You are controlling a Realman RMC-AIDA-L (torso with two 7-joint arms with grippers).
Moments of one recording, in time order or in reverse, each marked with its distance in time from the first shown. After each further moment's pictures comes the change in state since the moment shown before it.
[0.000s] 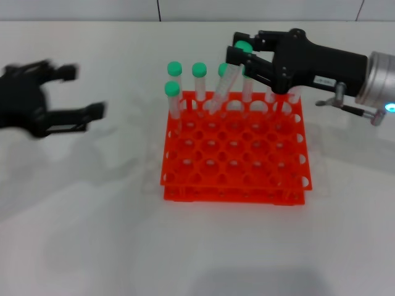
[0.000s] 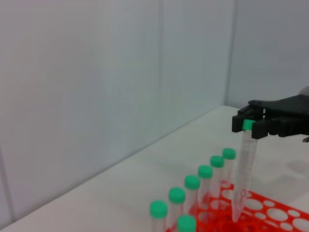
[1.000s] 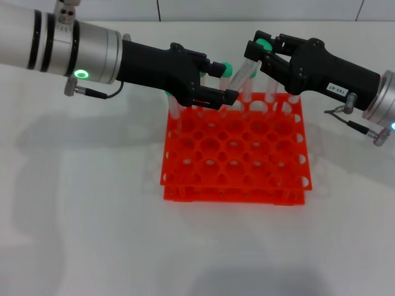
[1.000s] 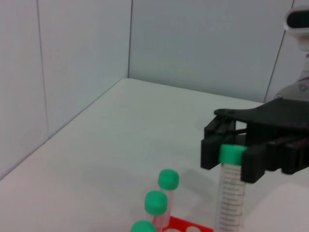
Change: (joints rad) left arm -0.649 0.031 0.072 -0.731 0.198 -0.162 0.145; right arm -0.024 0.020 0.128 0.168 0.042 -0.037 -0.075
